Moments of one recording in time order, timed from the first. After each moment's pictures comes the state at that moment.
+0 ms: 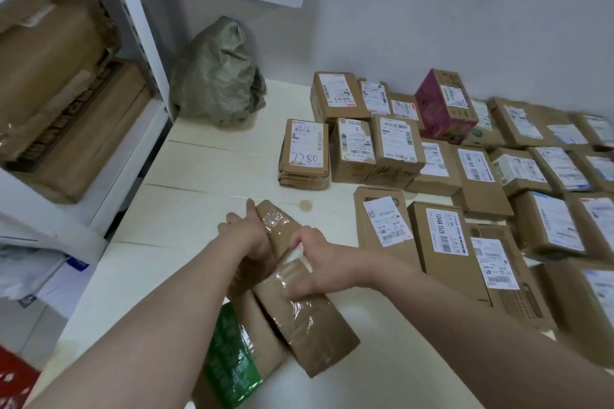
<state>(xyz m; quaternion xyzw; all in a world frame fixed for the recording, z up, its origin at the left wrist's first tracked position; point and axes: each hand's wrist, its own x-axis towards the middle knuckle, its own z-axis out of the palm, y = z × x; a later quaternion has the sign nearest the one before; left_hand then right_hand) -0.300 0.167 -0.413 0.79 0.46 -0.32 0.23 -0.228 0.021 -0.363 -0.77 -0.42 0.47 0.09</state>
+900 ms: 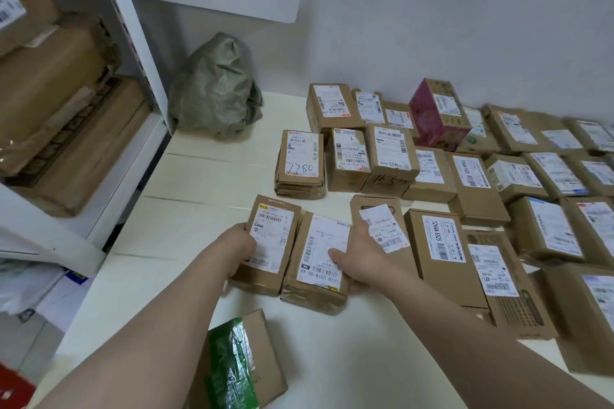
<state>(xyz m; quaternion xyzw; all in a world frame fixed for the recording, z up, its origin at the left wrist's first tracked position) -0.310 0.169 -0.399 0.67 0.52 -0.14 0.50 -0.180 -0.003 -0.405 -0.91 -0.16 0.34 0.19</state>
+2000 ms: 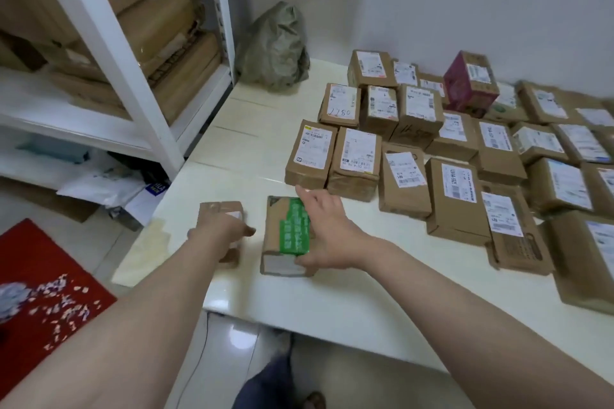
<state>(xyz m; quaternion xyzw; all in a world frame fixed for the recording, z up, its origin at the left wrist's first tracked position) -0.487 0.101 -0.420 0.60 0.68 -0.13 0.40 -0.347 -0.059 -0.369 -0.77 -0.58 0.27 0.10</state>
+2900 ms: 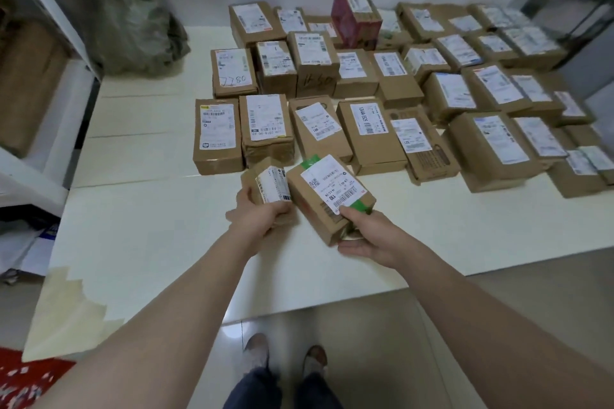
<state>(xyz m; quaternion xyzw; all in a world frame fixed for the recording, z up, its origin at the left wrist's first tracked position) -0.383 -0.010 -0.430 0.57 0.51 -0.04 0.64 -0.295 -0.206 -0.422 -0.70 0.16 0.44 0.54</state>
